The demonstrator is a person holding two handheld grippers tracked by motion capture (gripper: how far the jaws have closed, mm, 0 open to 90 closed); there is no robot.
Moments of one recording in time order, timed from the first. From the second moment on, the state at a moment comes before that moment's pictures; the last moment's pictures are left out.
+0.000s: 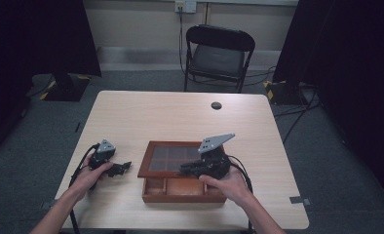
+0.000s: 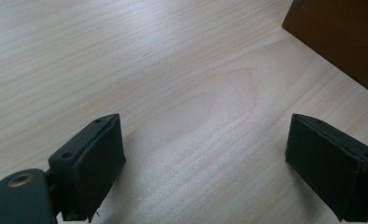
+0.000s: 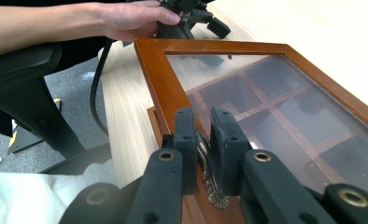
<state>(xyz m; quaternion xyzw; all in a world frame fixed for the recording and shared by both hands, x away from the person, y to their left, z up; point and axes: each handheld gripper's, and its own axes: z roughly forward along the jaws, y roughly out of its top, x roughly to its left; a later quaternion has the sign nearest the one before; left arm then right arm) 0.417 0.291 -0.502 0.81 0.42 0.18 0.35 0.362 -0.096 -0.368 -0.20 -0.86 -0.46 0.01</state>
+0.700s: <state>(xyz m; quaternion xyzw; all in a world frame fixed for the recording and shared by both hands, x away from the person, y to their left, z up) 0.417 0.291 -0.502 0.81 0.42 0.18 0.35 0.367 -0.095 -0.356 -0.21 -0.86 -0.46 0.01</state>
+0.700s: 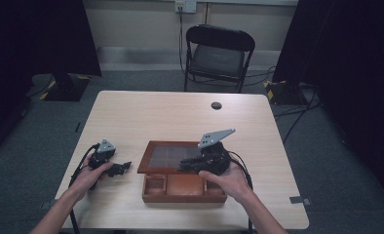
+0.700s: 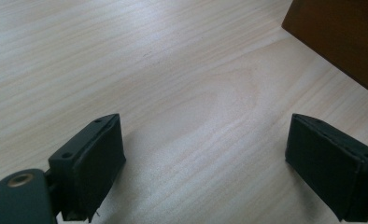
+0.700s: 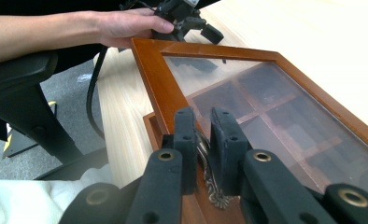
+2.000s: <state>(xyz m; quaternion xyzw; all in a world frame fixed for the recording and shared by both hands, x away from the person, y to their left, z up) 0.417 0.290 -0.502 0.81 0.42 0.18 0.36 0.382 -0.094 -0.335 -0.22 -0.85 -0.47 0.00</state>
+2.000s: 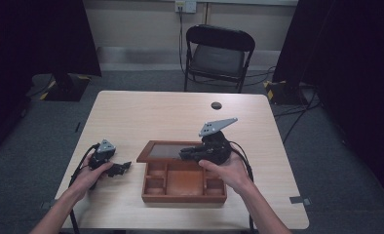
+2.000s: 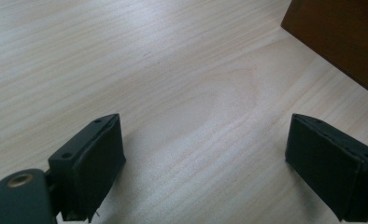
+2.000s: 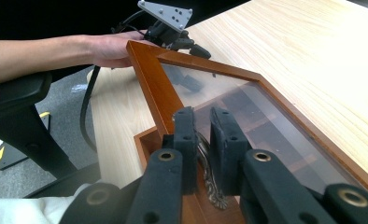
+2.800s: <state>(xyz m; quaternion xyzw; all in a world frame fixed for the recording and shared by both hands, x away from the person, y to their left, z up) 0.417 0.291 -0.502 0.81 0.42 0.18 0.35 0.389 -0.093 -0.327 -0.22 -0.86 -0.47 0.00</state>
